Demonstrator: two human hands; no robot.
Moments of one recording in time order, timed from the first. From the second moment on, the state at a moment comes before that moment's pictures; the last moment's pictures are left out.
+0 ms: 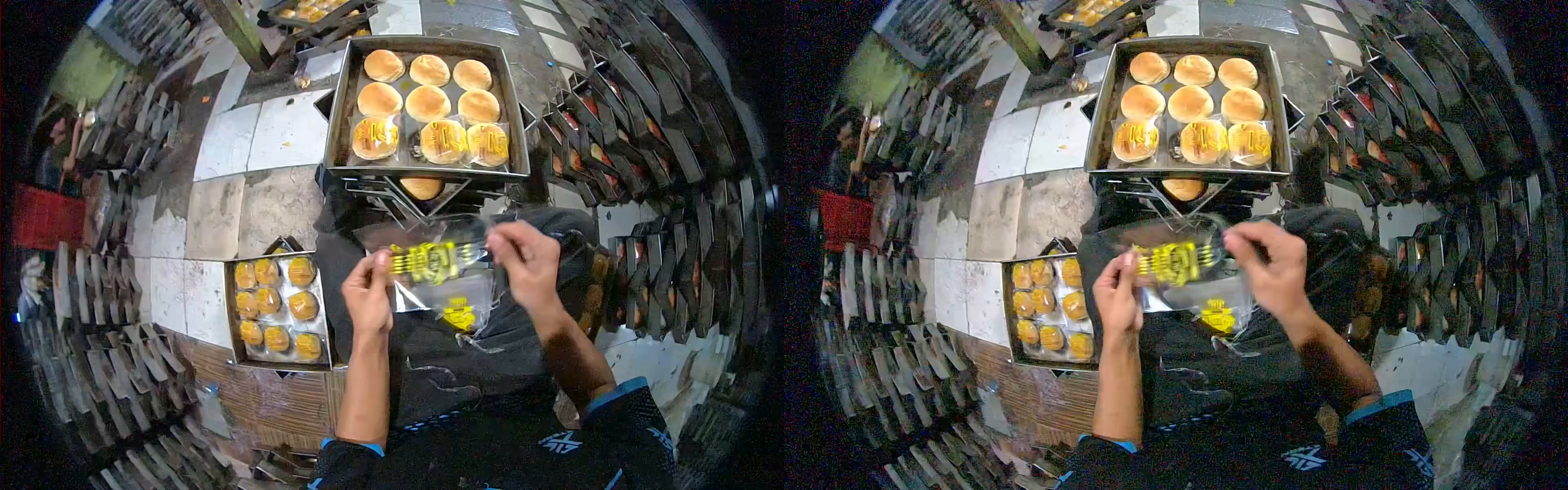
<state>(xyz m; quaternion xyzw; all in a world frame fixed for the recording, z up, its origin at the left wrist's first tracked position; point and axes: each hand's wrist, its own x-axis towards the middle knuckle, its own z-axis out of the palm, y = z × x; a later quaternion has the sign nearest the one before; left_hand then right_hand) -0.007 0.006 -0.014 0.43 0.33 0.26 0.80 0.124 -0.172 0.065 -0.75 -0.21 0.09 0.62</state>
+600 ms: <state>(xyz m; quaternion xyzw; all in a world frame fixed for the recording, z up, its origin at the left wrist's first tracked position) -0.026 0.073 -0.045 0.32 0.36 0.43 0.76 0.488 -0.022 -0.038 -0.96 -0.26 0.13 0.02</state>
